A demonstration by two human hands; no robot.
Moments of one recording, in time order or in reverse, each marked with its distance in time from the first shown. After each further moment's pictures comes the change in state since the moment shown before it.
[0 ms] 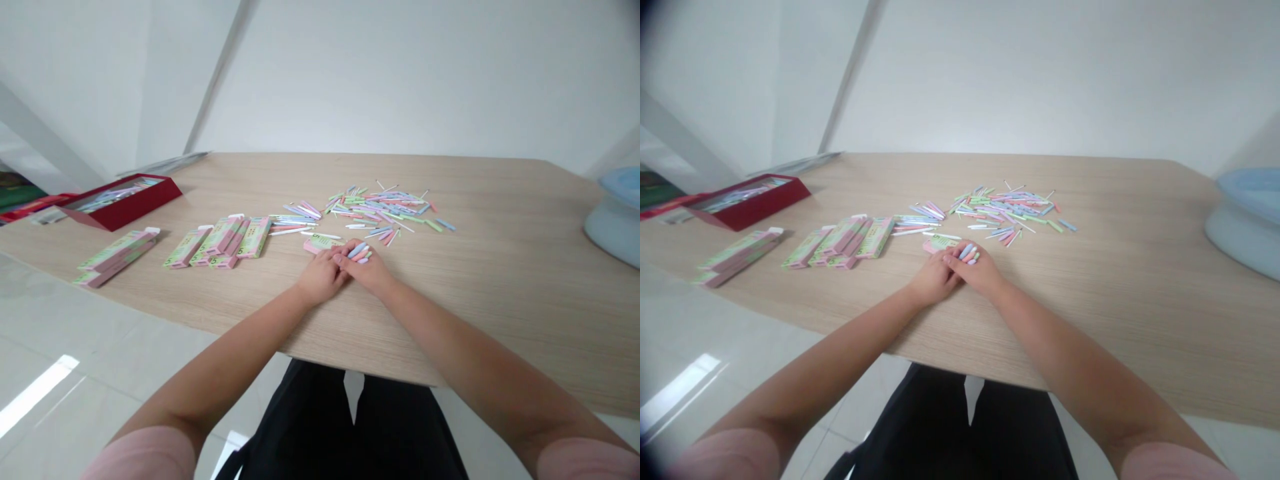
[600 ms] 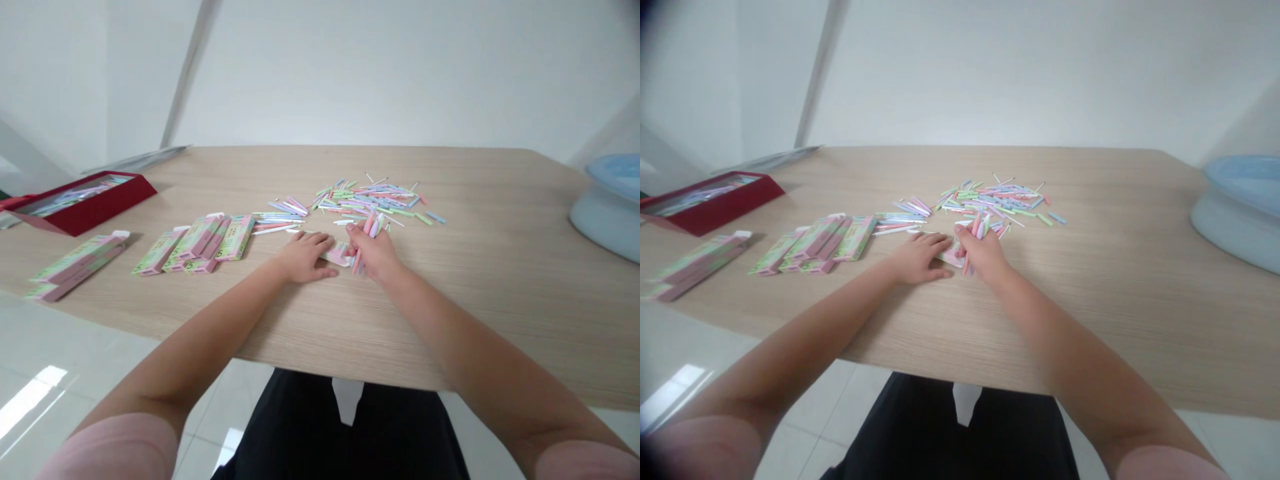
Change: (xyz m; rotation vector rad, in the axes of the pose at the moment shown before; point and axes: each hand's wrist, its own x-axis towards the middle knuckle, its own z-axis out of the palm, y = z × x) left_hand 0.036 -0.035 -0.032 0.259 -0.270 0.189; right_hand 0.023 -0.010 -0.025 0.195 0.323 0.161
